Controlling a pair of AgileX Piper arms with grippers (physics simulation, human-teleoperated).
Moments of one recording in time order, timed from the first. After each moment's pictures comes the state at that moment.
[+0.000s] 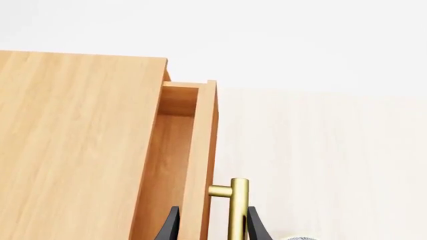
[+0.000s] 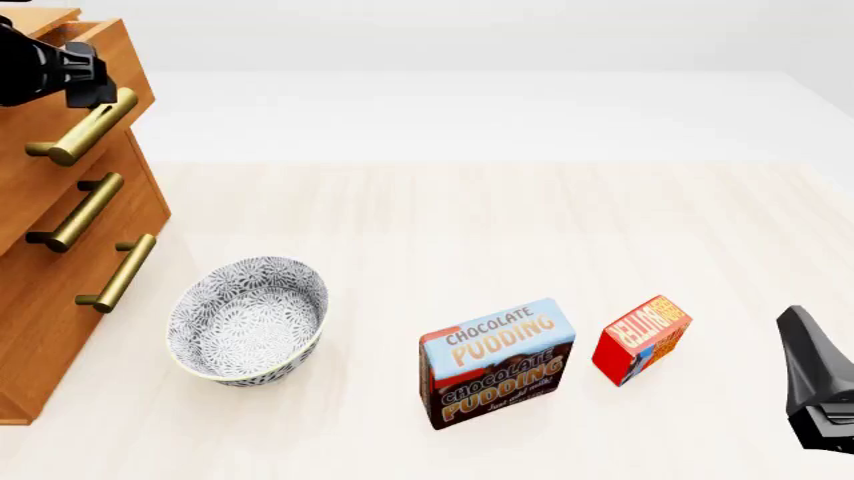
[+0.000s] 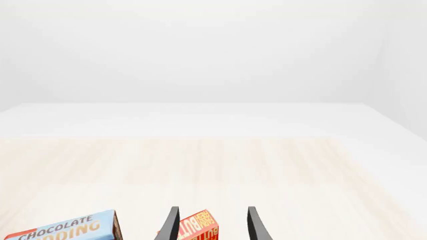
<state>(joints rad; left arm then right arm) 0.13 1.40 -1.29 0.62 0.06 0.00 0.00 0.00 0.00 0.00</state>
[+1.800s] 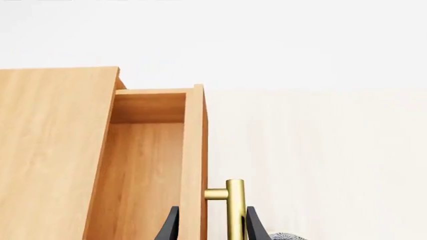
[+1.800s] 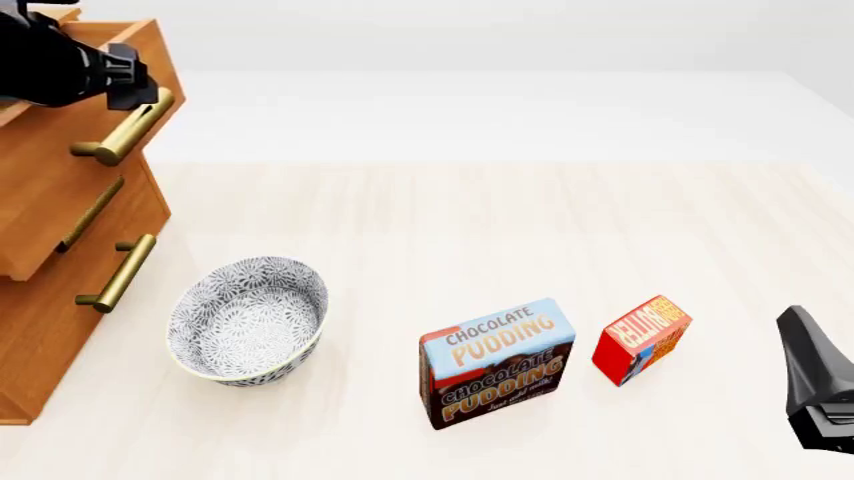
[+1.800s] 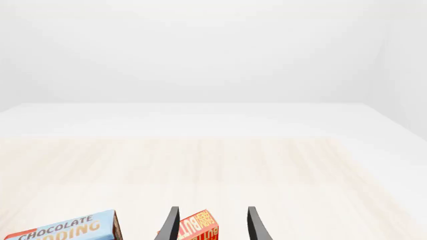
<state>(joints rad) 0.03 1.39 -1.27 0.59 0.07 0.00 0.00 0.00 0.00 0.00</state>
